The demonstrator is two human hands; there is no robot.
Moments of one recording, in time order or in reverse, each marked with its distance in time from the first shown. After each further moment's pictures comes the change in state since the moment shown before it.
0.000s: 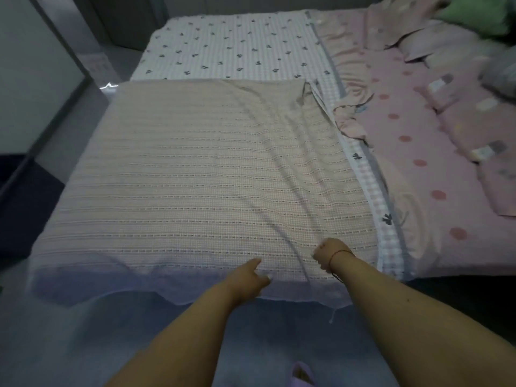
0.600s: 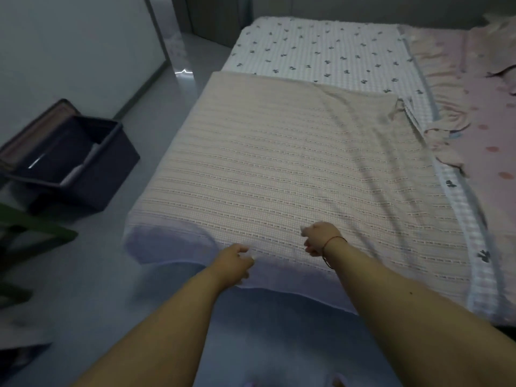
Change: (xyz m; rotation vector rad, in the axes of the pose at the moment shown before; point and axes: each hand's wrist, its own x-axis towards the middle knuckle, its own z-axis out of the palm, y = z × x) left_hand -0.088 -0.144 -0.171 -0.361 0.289 -0.055; right_hand -0.081 -0.205 0.130 0.319 -0.125 -0.196
